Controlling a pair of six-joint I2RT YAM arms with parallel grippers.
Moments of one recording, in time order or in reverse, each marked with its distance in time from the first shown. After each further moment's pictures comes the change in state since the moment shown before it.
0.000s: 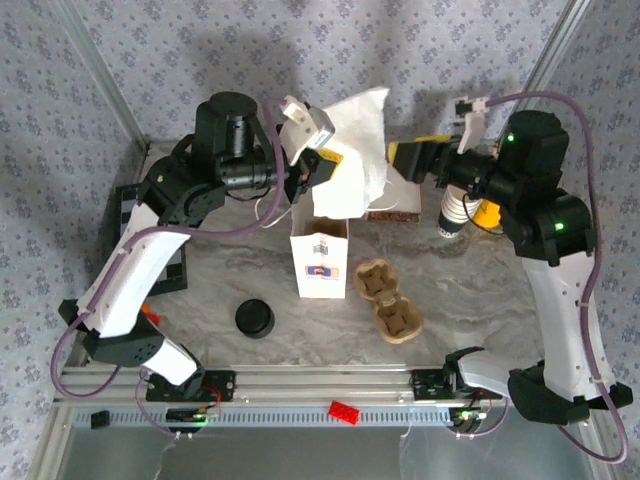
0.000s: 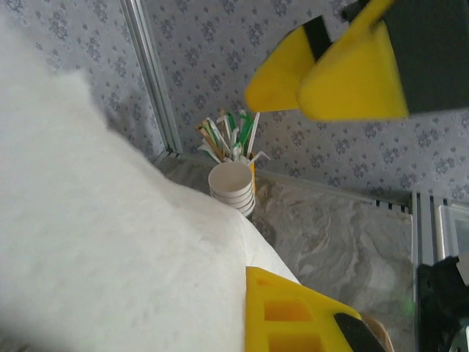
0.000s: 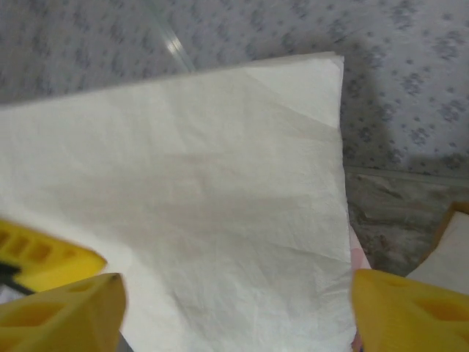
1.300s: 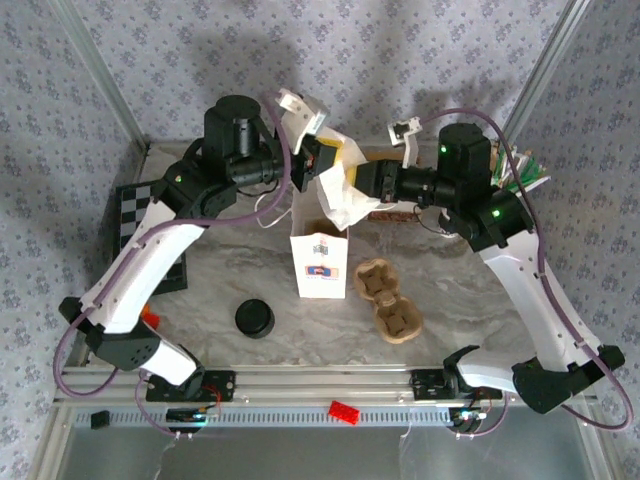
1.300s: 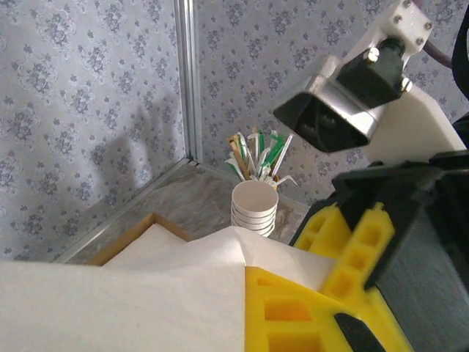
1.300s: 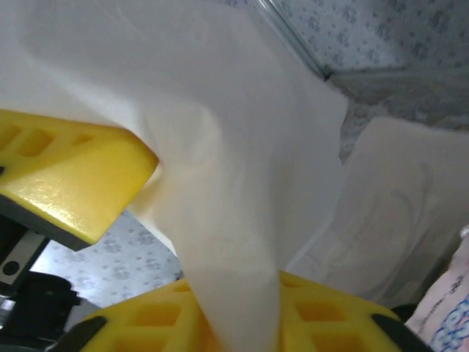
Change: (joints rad) left arm 0.043 -0.037 -0.198 0.257 -0.045 -0.179; right arm 0.176 0.044 -0.229 0.219 -0.082 0.256
